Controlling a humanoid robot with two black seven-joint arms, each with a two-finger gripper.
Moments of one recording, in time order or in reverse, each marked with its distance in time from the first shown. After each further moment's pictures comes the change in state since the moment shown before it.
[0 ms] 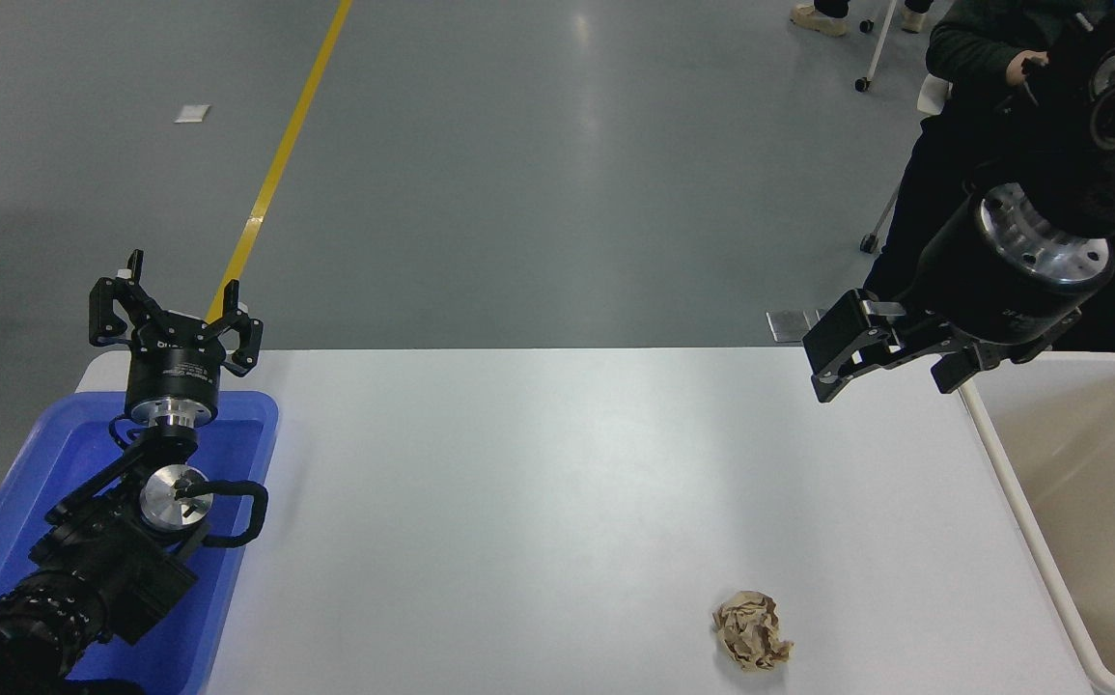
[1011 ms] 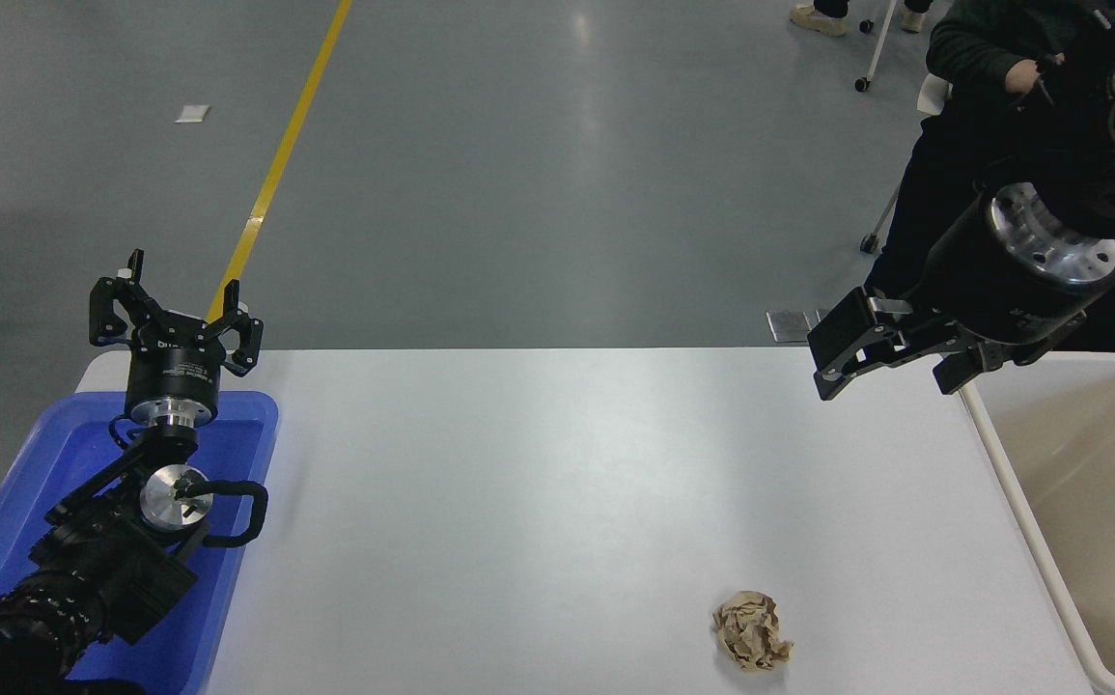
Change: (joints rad) left arm 0.000 0.000 0.000 0.000 0.000 0.000 0.000; right arm -0.061 -0.038 0.012 0.003 -0.001 -0.037 0.000
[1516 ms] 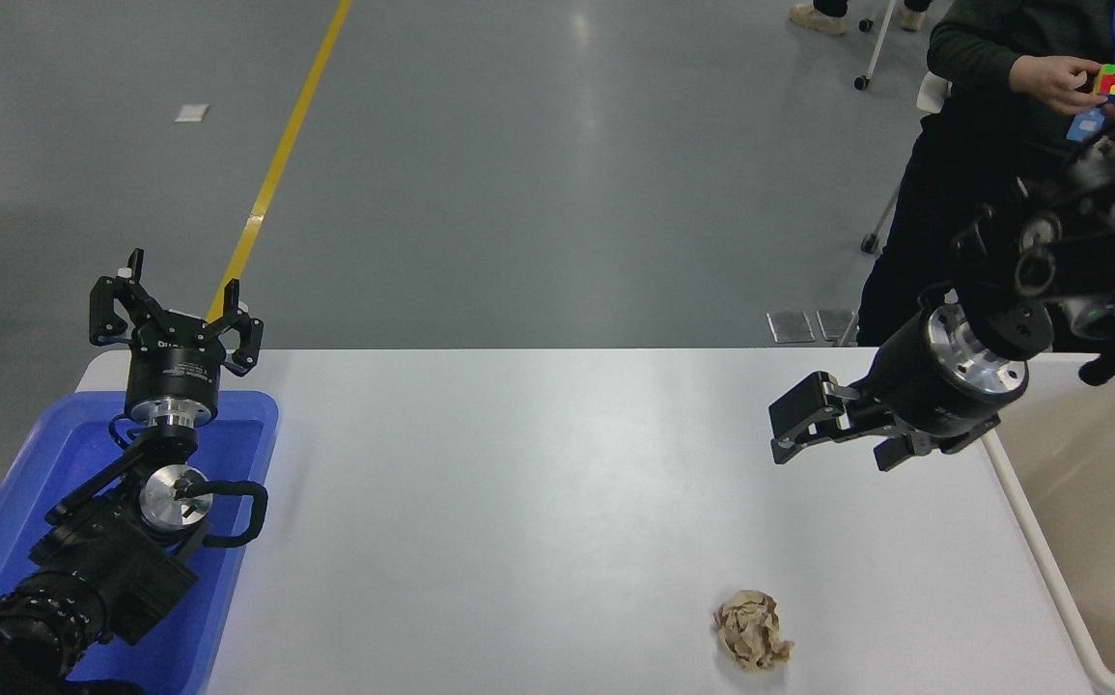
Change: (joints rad) left arm 0.000 0.000 0.000 0.000 0.000 0.000 0.000; right arm -0.388 -0.029 0.134 0.003 -0.029 -0.294 0.001
